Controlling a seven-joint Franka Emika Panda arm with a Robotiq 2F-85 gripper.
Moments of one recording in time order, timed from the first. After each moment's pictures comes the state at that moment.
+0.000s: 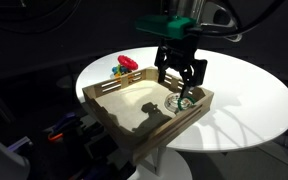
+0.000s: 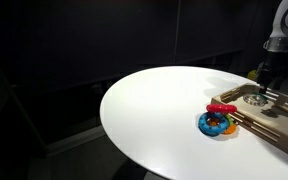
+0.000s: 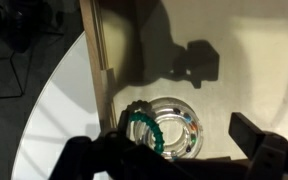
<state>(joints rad) -0.12 0.02 -0.18 -2.39 -0.04 2.26 -0.10</state>
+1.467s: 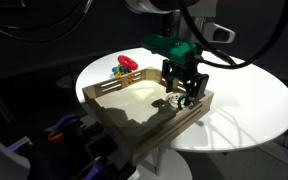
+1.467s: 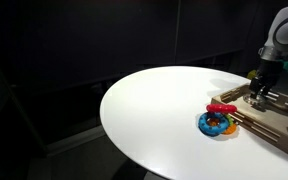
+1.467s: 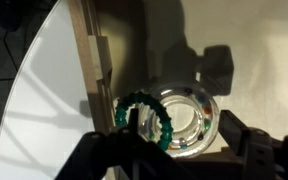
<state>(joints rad) -0.13 0.11 -0.17 -2.41 0.00 2.46 -0.12</state>
